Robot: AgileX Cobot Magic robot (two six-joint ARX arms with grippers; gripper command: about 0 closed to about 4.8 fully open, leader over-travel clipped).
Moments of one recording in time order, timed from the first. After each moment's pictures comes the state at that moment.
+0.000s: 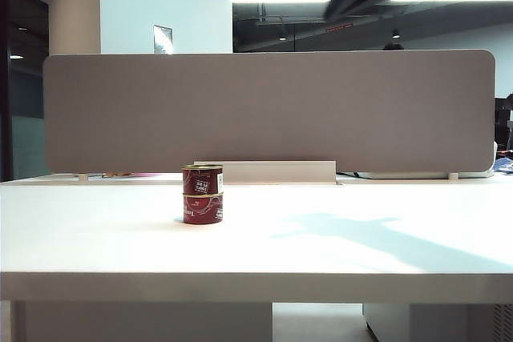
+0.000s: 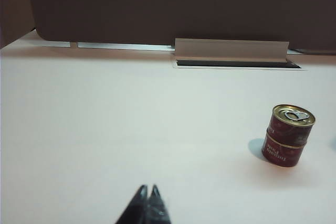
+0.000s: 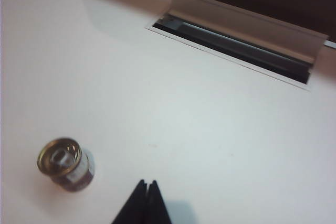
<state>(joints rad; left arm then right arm) -0.03 0.00 0.00 0.00 0.09 -0.04 0.40 1.46 1.31 -0.29 -0.07 -0.06</state>
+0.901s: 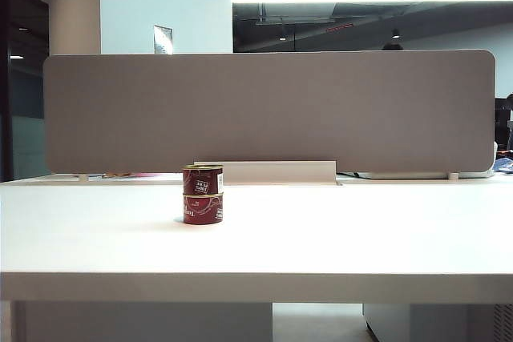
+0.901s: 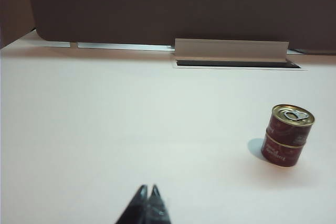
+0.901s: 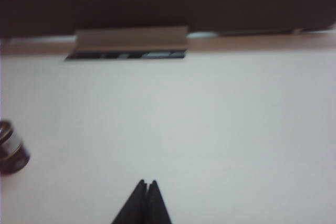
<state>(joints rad) -0.03 0.00 0.00 0.00 0.09 -0.04 0.36 0.39 0.40 -0.14 0.26 0.13</state>
